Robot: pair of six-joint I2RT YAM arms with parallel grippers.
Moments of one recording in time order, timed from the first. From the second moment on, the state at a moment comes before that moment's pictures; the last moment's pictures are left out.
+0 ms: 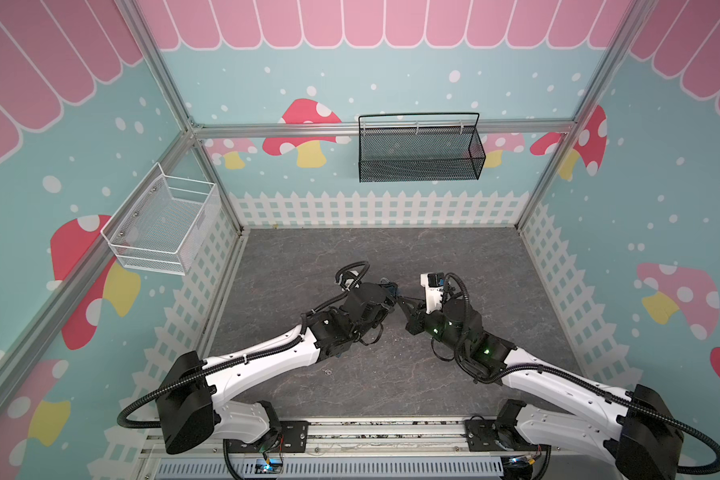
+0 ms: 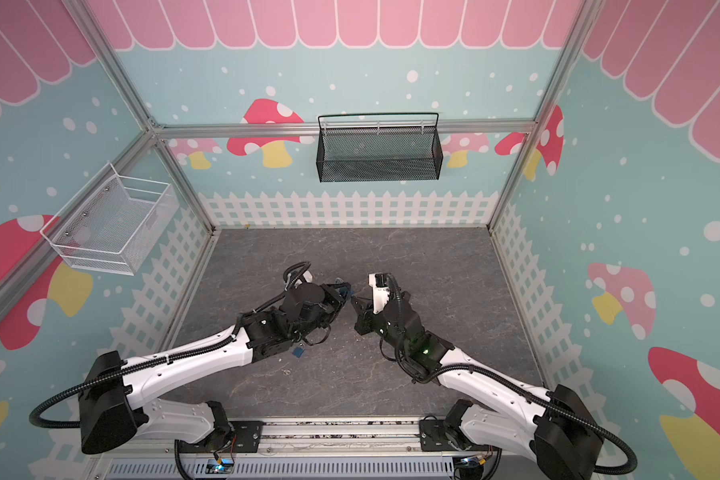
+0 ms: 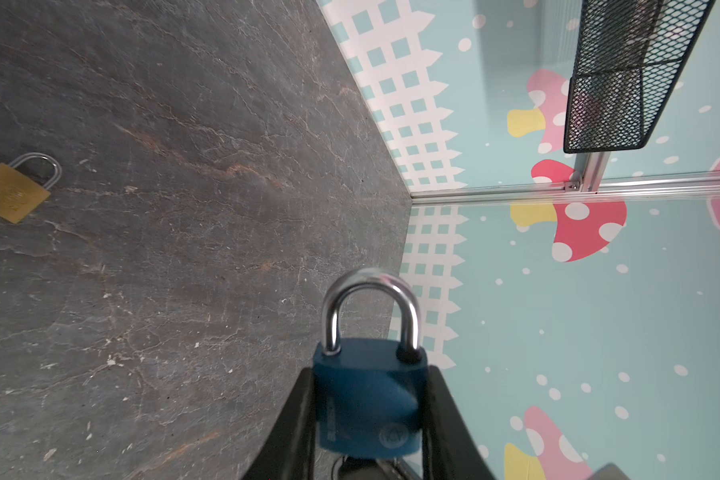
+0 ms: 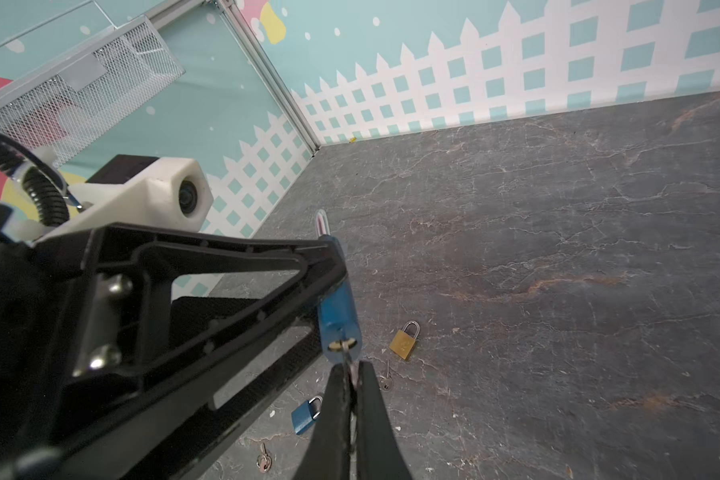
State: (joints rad) left arm -0.95 1.36 1.00 -0.09 -0.33 -1.52; right arm 0.82 1.07 0.62 0.20 0.09 0.54
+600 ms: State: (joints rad) left arm -0.95 1.33 0.92 0.00 -0.35 -1.55; right arm 0.73 1.09 0.63 0.21 -0.17 0.86
